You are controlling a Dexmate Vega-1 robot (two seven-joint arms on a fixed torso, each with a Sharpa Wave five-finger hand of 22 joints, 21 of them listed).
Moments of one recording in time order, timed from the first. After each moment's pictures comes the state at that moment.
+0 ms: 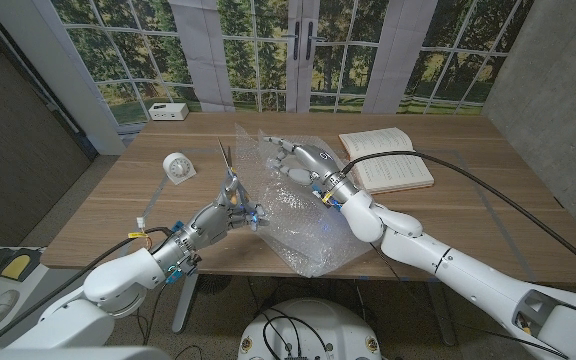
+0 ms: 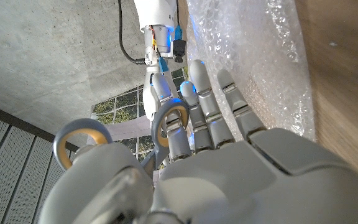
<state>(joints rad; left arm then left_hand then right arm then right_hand) 1.64 0.92 0.05 -2.04 -0.70 -0.27 -0.26 0.36 -0.10 -0.33 0.14 0.46 0.82 0.06 0.46 0.84 0.44 0.02 1.17 1.01 0.60 -0.03 1.13 0.66 0.42 0.11 0.60 0.23 -0.76 -0.56 -0.81 -1.62 -0.59 0.25 -0.44 1.16 0.17 0.29 -0.13 0.17 0.22 -0.20 0.19 0.20 0.82 -0.21 0.53 0.60 0.43 -0.04 0.39 0.41 0.39 -0.04 0.22 0.19</state>
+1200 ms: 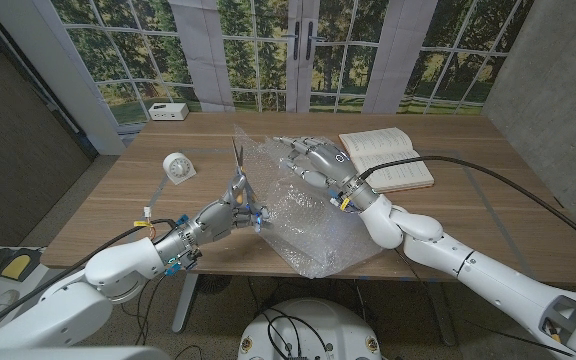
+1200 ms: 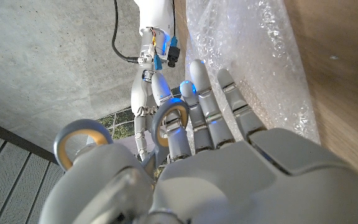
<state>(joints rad) 1.58 1.01 0.09 -2.04 -0.76 -0.24 -0.32 0.35 -0.10 -0.33 0.14 0.46 0.84 0.06 0.45 0.85 0.46 0.02 1.17 1.02 0.61 -0.02 1.14 0.67 0.43 0.11 0.60 0.23 -0.80 -0.64 -0.76 -1.63 -0.81 0.35 -0.66 1.18 0.16 0.28 -0.13 0.18 0.20 -0.21 0.19 0.20 0.82 -0.20 0.53 0.59 0.45 -0.04 0.40 0.45 0.39 -0.04 0.23 0.19</state>
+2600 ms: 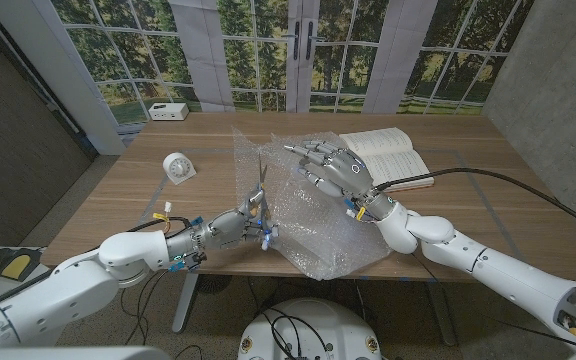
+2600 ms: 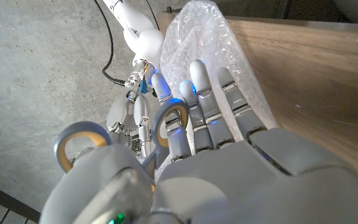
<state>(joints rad) 1.42 1.12 0.23 -2.00 -0.78 -0.12 -0.46 0.33 -0.10 -0.34 0.14 0.46 0.84 0.06 0.44 0.86 0.46 0.02 1.17 1.02 0.61 -0.02 1.14 0.67 0.44 0.12 0.60 0.23 -0.76 -0.72 -0.81 -1.55 -0.99 0.40 -0.94 1.19 0.17 0.27 -0.13 0.18 0.17 -0.21 0.19 0.20 0.80 -0.20 0.55 0.58 0.46 -0.05 0.40 0.50 0.41 -0.05 0.24 0.19</state>
